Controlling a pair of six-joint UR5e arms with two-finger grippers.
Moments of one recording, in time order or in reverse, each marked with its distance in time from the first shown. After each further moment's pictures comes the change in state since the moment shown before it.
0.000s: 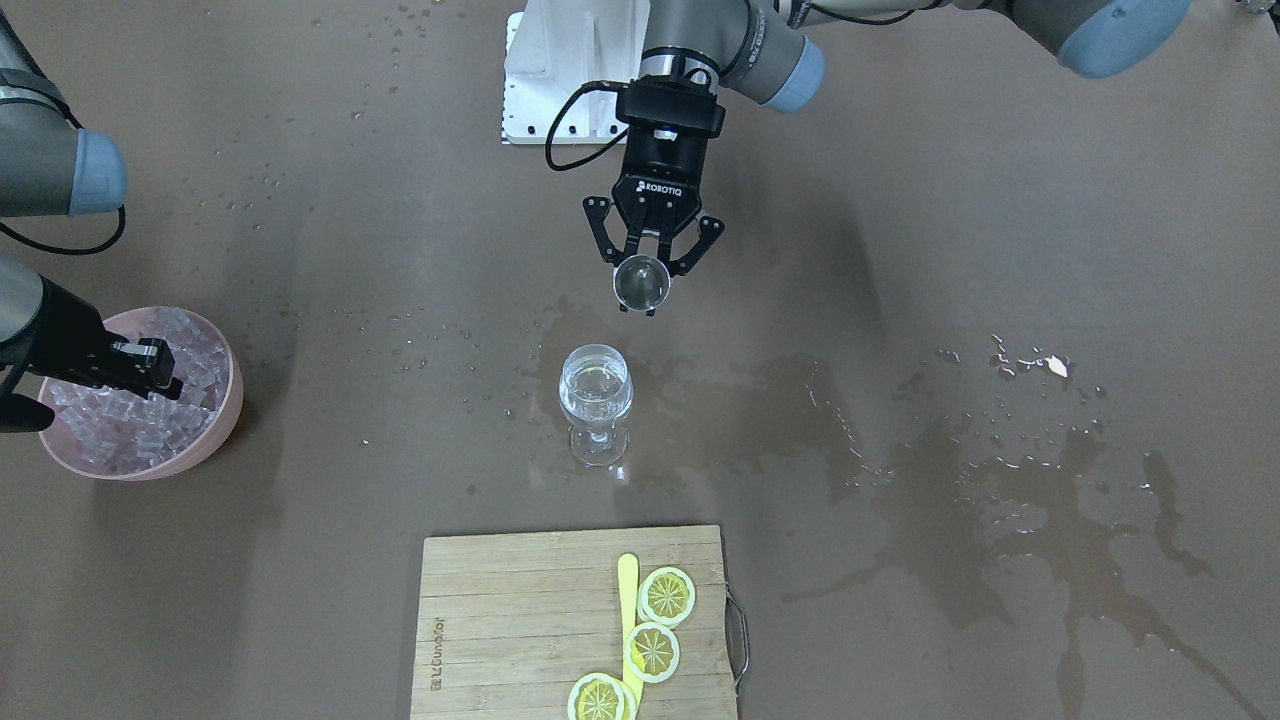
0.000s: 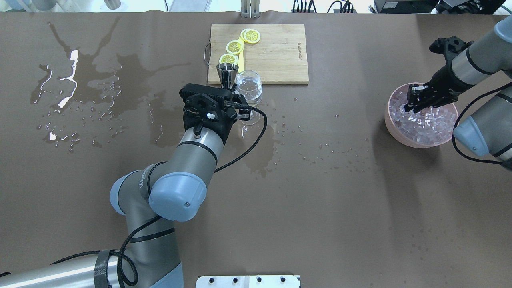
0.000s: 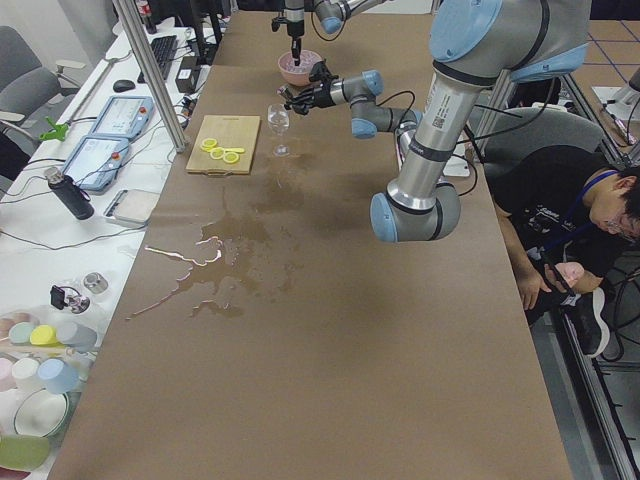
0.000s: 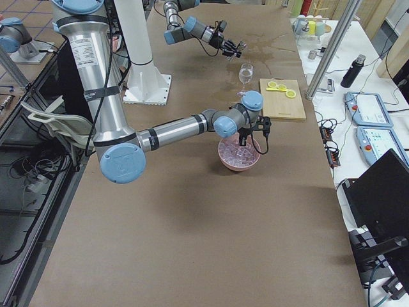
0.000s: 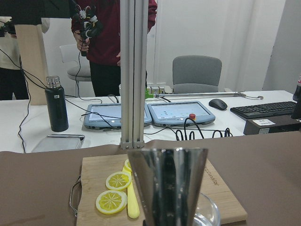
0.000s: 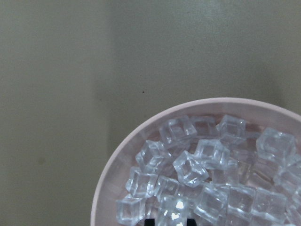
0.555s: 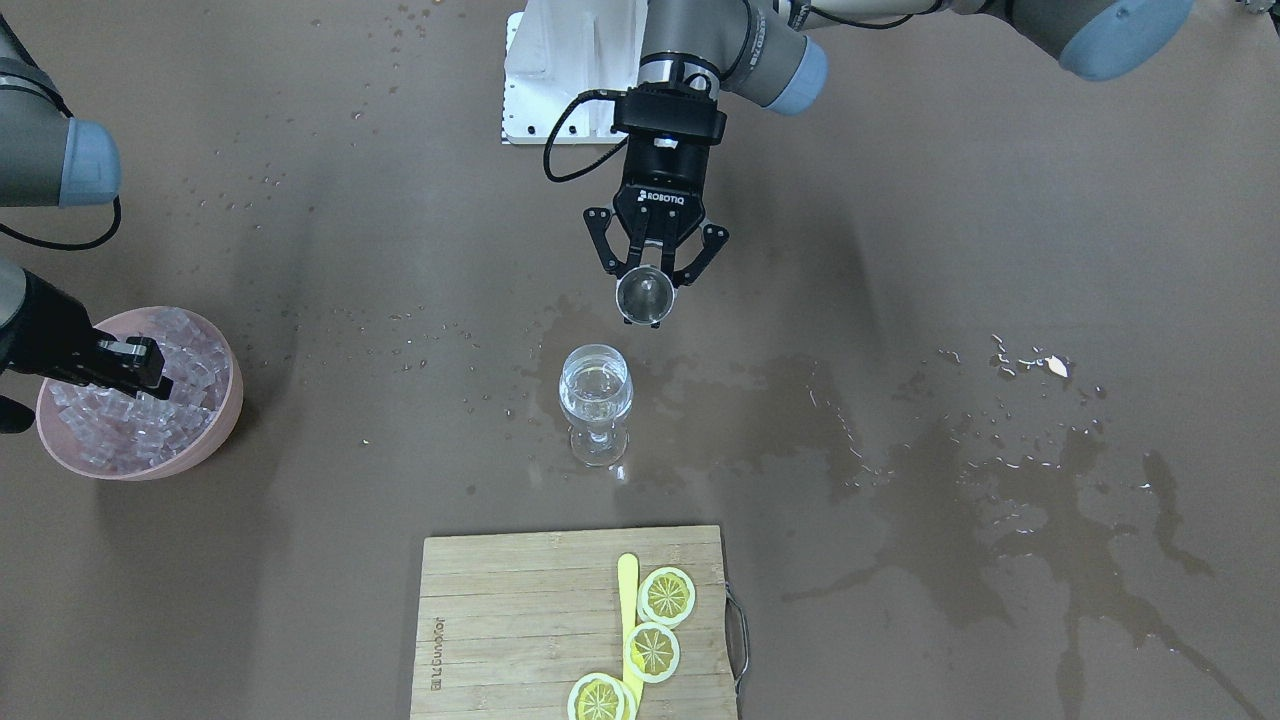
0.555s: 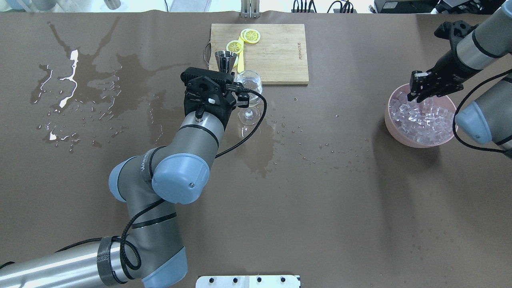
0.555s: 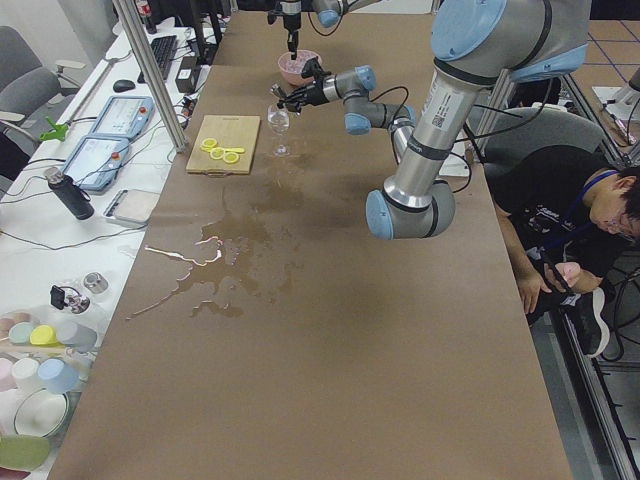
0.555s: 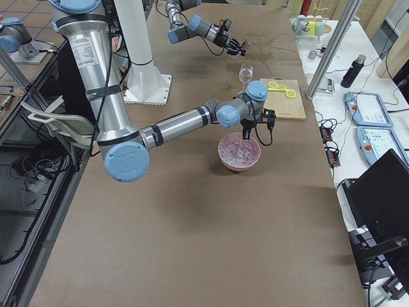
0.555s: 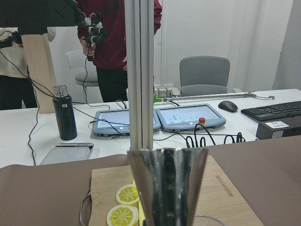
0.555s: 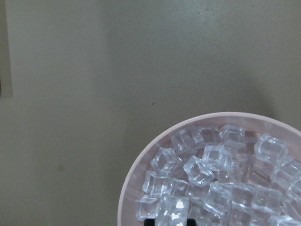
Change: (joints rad) left arm -0.034 -0.021 0.009 0.055 -0.038 0.001; right arm 0.026 0.036 0.044 -0.103 0.001 -0.007
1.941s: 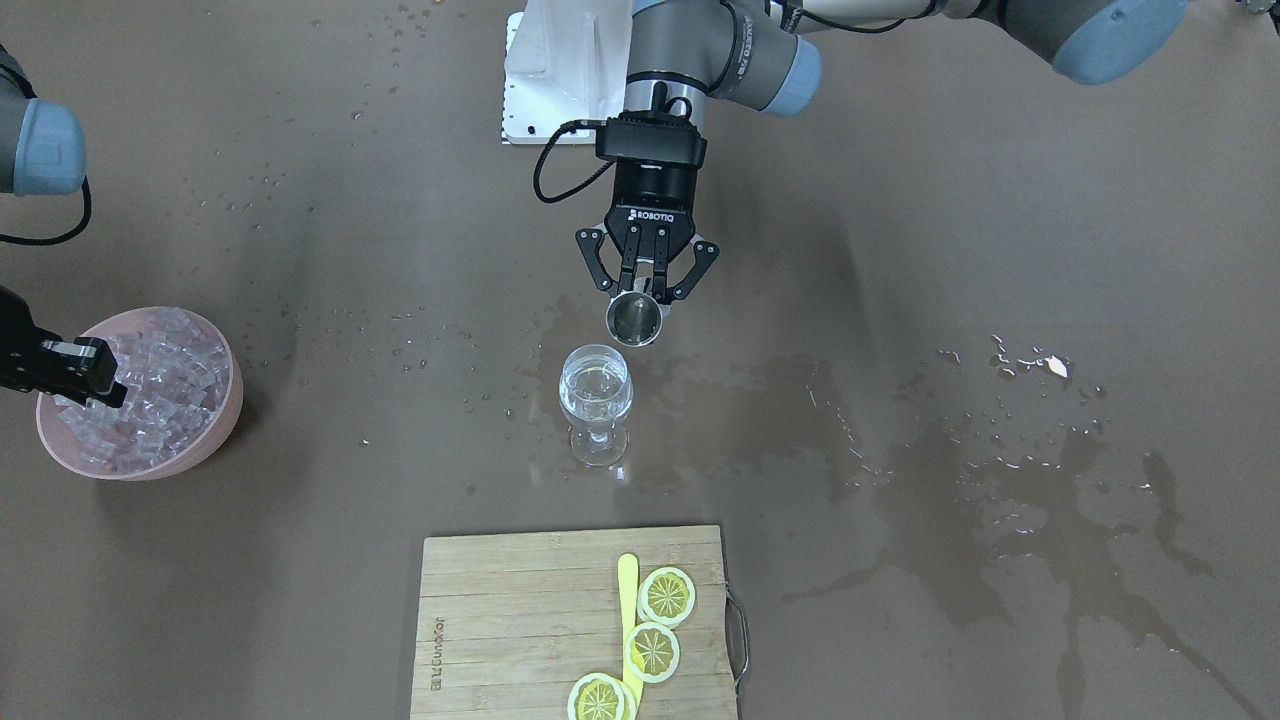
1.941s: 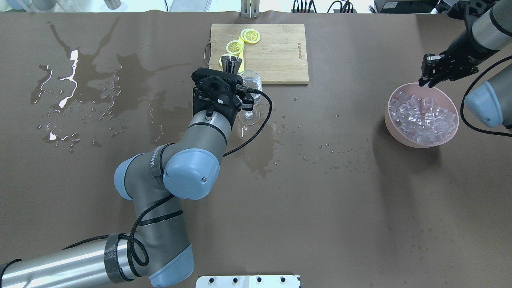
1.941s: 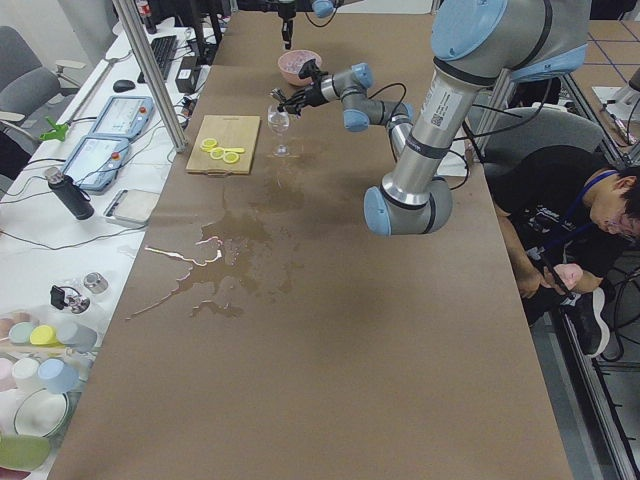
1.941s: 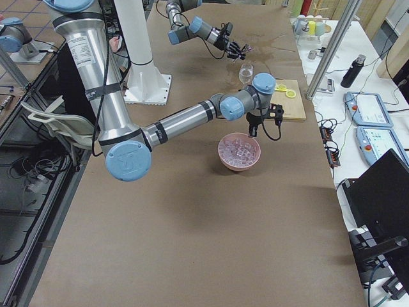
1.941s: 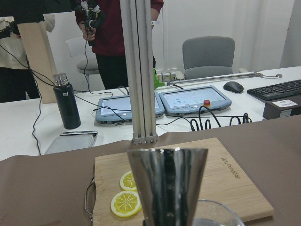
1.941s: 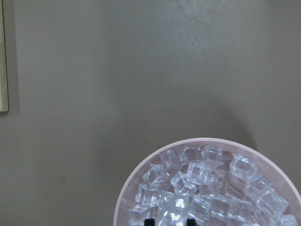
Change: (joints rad) left arm -0.001 -0.028 0.020 0.077 -0.043 -0.002; right arm 0.063 0.039 0.020 -0.108 -0.003 -0.092
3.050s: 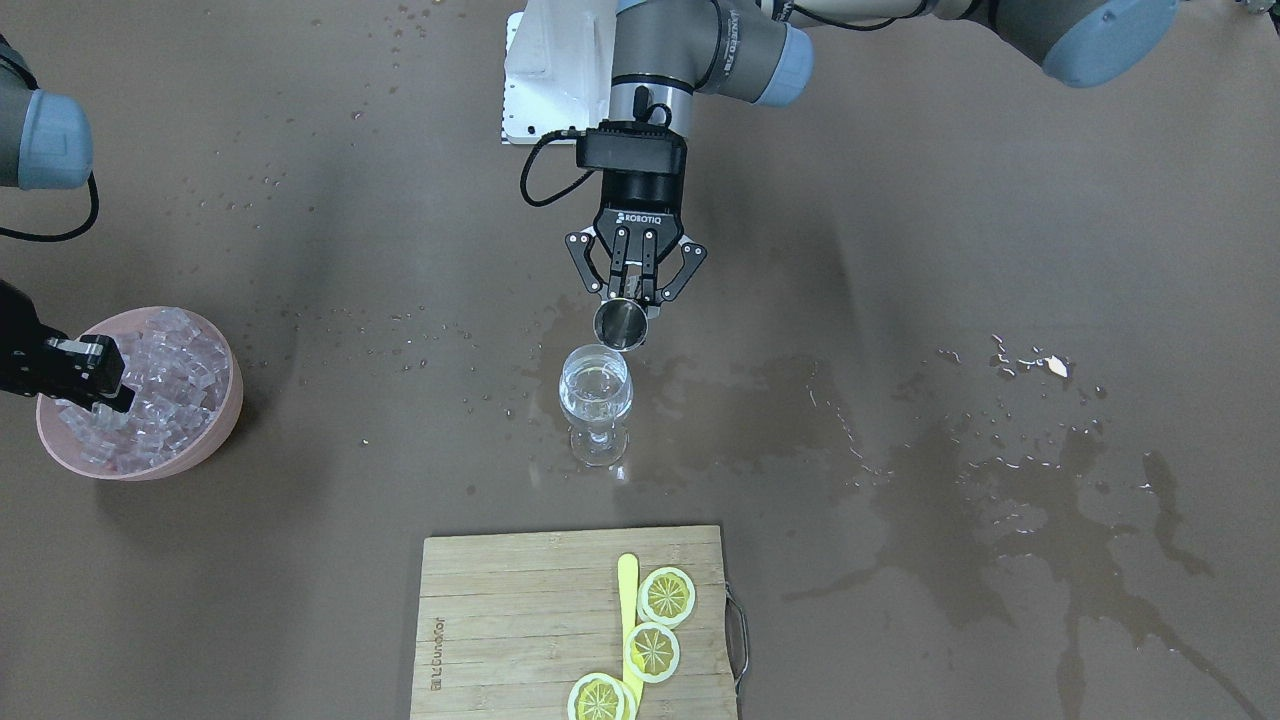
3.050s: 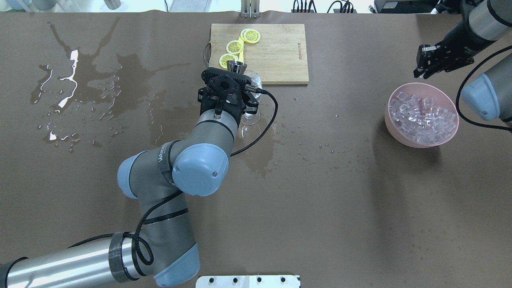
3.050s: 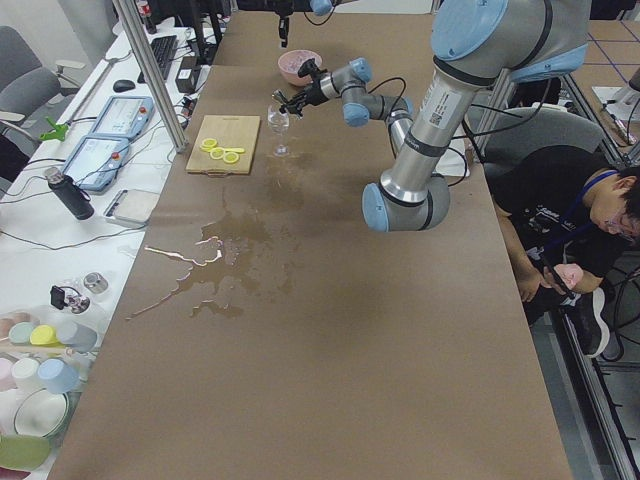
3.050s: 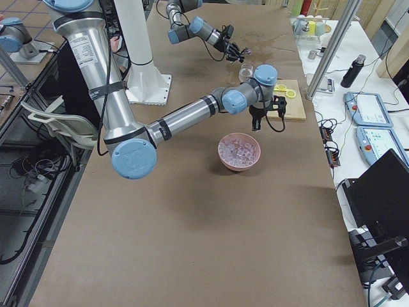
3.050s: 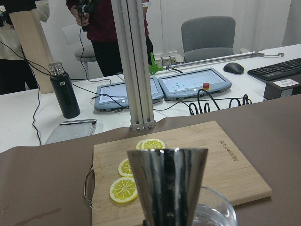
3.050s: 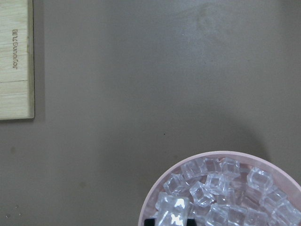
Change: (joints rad) left arm -0.003 -0.027 -0.001 0.098 -0.057 0.002; right arm 0.003 0.034 0.015 -0.004 -0.009 0.001
